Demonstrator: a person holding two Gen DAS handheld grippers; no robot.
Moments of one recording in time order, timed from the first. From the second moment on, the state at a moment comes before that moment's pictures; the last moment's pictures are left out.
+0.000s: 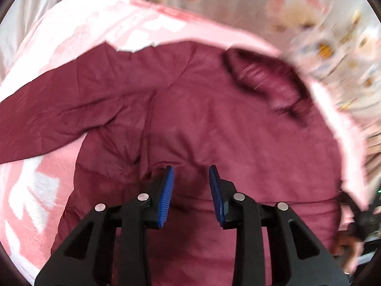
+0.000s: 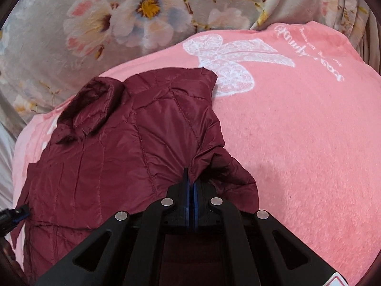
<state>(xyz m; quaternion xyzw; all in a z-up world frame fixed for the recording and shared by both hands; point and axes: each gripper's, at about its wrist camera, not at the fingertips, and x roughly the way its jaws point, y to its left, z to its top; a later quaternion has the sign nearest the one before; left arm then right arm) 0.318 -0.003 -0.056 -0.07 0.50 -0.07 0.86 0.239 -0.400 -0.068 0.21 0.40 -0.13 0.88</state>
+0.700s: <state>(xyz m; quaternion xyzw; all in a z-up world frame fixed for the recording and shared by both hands) 0.294 -0.019 -0.073 0.02 0.43 -0.03 0.90 0.258 -0.310 -0.063 0.12 0.44 -0.08 0.89</state>
